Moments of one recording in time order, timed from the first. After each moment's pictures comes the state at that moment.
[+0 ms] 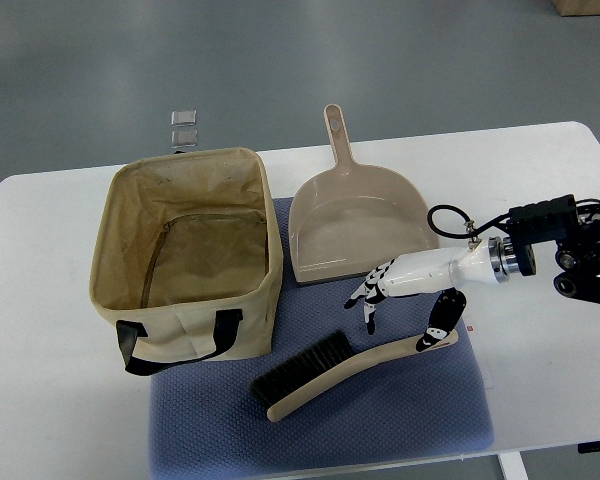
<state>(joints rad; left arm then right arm) 0.00 0.00 -0.21 -0.16 -0.06 -0.02 -0.03 1.16 -0.62 -0.26 1.26 -1.43 0.06 0.61</state>
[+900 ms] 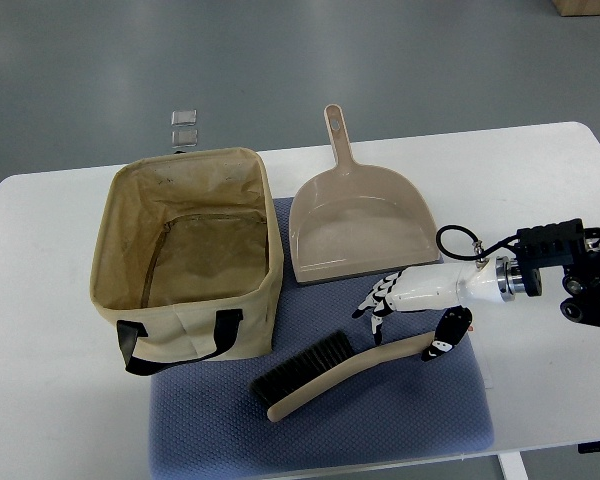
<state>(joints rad) 0.00 0.00 -0.21 -0.16 -0.06 -0.02 -0.03 1.08 -0.63 -0.25 1.27 -1.49 -0.05 0.57</state>
